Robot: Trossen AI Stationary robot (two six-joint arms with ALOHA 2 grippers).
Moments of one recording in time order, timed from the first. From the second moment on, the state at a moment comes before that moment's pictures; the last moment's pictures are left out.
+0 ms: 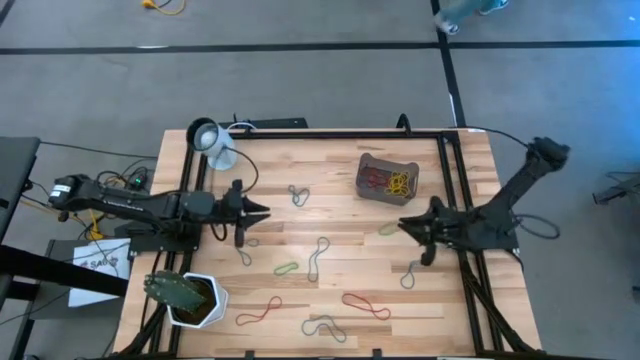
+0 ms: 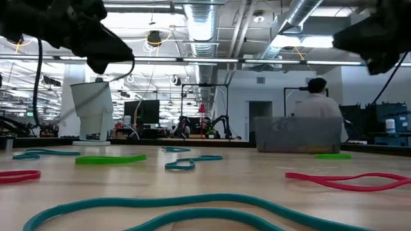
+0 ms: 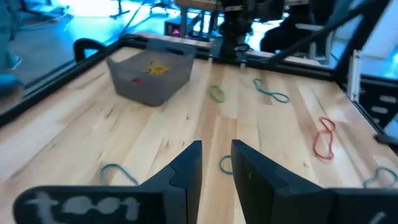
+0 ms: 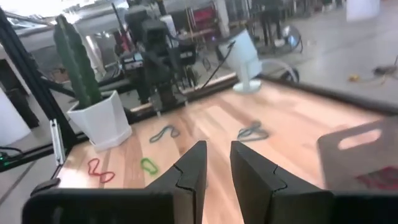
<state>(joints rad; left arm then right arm) -0.10 0.70 0.29 0.18 -0.21 -0.18 0.76 0.67 0.16 0.36 1.01 0.37</state>
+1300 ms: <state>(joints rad) -0.12 0.71 0.29 0.17 -0.27 -0.28 0.59 1.68 0.84 -0.20 0.08 0.85</state>
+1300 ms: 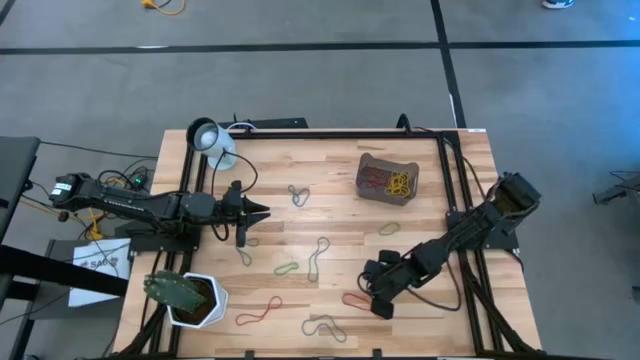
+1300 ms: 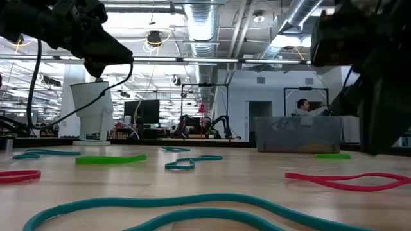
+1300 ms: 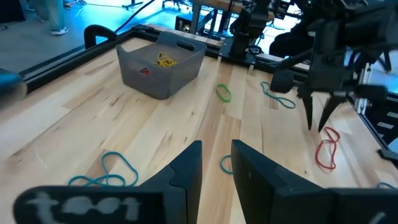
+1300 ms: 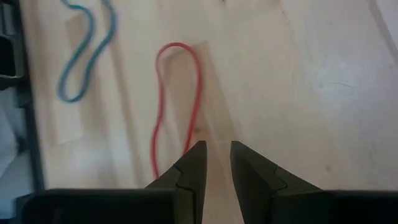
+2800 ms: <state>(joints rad) -0.12 0.71 0.29 0.12 -0.27 -0.31 0.61 1.84 0.93 -0.13 0.01 0.84</state>
